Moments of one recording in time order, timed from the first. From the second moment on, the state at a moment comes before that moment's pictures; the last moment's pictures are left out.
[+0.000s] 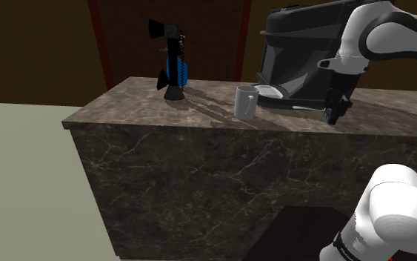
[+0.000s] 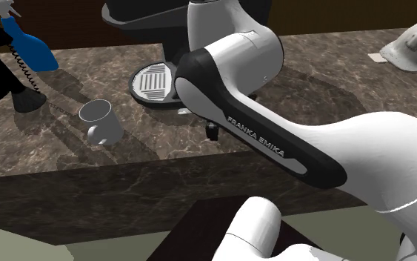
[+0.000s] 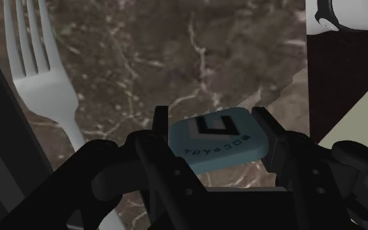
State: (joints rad) arm 0.11 -0.96 -0.44 -2.39 -0.39 1.46 -0.73
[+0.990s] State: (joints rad) arm 0.14 -0.87 -0.39 -2.16 -0.35 1.31 -0.75
